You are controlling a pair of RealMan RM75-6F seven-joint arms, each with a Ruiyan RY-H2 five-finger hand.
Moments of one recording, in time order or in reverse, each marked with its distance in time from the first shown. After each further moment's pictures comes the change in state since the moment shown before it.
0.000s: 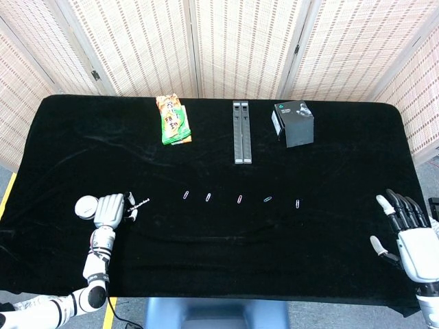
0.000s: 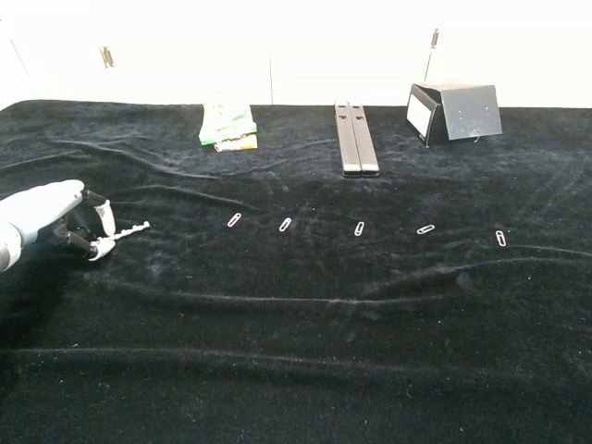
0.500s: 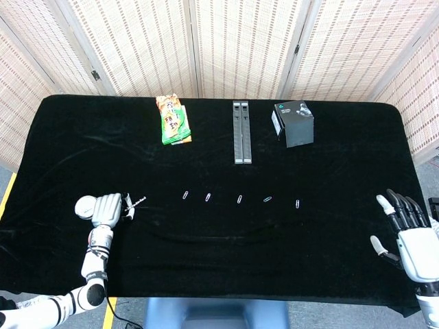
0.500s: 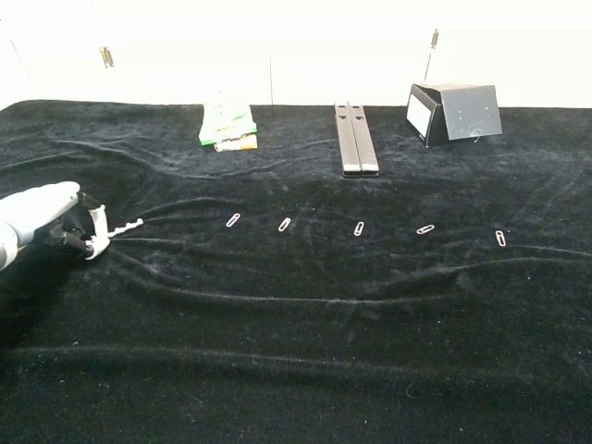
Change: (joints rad) left arm -0.007 0.011 0.002 0.014 -0.029 -0.011 -0.001; right arm 0.002 -0.002 0.001 0.000 0.005 -0.007 -0.005
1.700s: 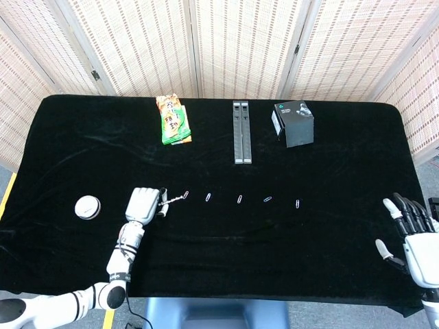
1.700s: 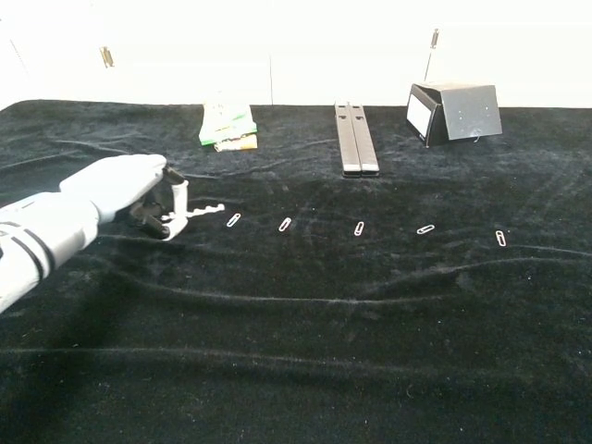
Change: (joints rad) left arm -0.119 -0.081 0.007 -0.065 0.148 0.049 0.119; right arm -0.029 0.005 -0.010 0.016 0.001 0.037 0.037
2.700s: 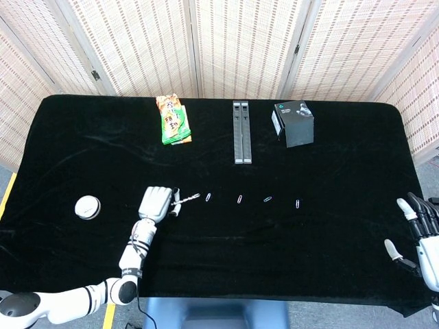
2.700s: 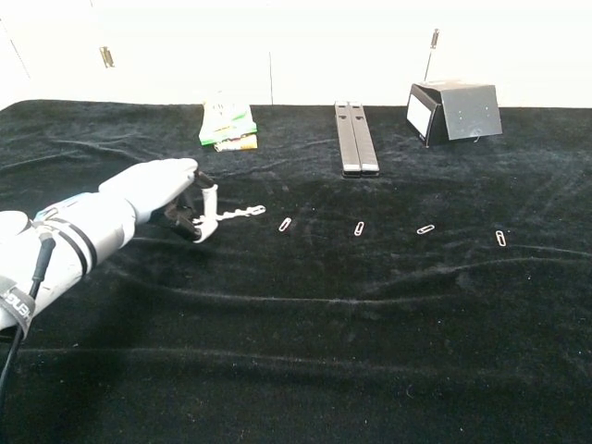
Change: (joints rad) left arm -0.065 -0.056 -0.022 0.023 -0.050 -0.049 -0.017; right arm -0.025 0.007 0.014 0.022 -0.004 0.050 0.070
